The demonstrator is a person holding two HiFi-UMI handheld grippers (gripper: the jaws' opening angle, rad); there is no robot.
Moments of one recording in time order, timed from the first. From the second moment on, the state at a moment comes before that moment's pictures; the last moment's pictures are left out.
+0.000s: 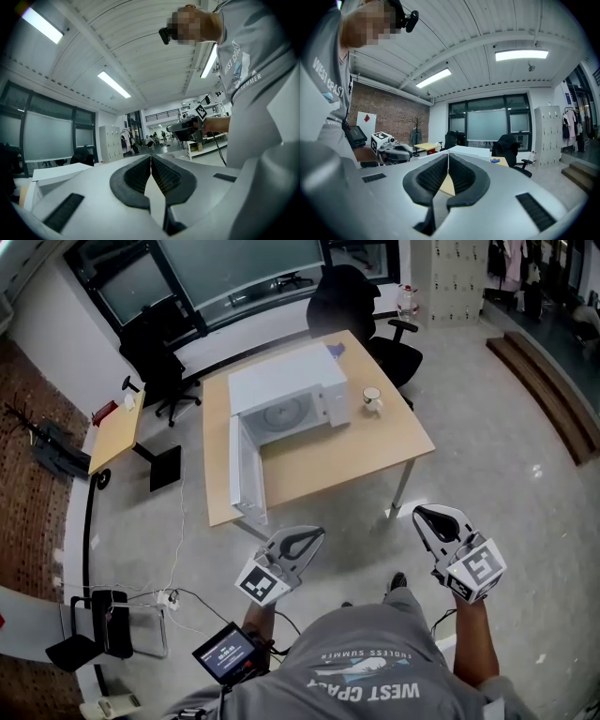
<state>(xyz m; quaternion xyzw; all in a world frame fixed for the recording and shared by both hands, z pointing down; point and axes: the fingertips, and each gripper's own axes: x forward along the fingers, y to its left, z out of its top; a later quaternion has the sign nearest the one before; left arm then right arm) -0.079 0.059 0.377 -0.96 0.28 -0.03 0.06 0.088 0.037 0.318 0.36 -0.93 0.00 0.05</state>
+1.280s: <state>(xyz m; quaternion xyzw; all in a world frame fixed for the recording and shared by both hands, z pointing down) -0.051 -0.278 0.404 -0.93 0.31 -0.10 0.15 0.096 -0.372 0.398 0.34 -0.93 -0.04 0.09</state>
